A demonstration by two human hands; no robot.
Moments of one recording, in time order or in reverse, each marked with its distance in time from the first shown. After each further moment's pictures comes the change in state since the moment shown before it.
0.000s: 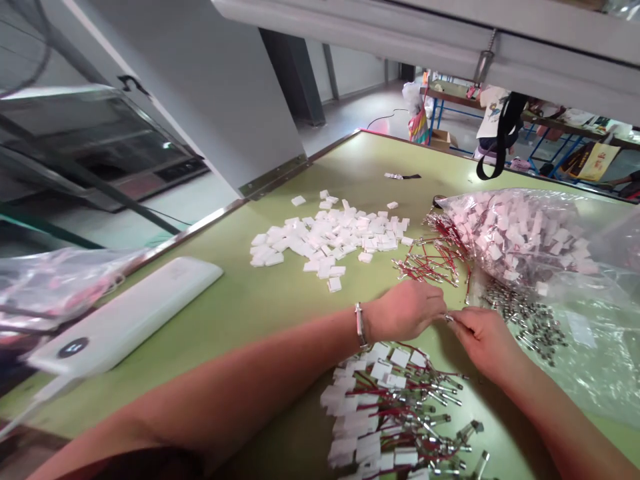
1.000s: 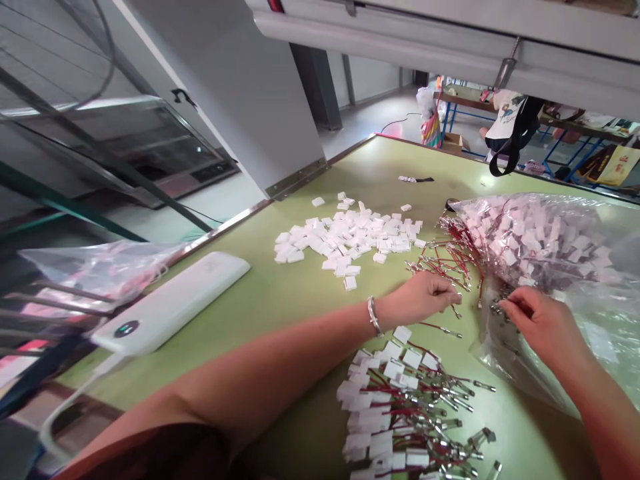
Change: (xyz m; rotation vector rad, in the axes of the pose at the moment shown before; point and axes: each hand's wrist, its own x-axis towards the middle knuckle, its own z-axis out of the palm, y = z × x) left_hand 0.014 0.008 -0.016 -0.738 0.023 -0.661; right_hand -0.007 0.038 -0.048 -0.059 0.214 0.306
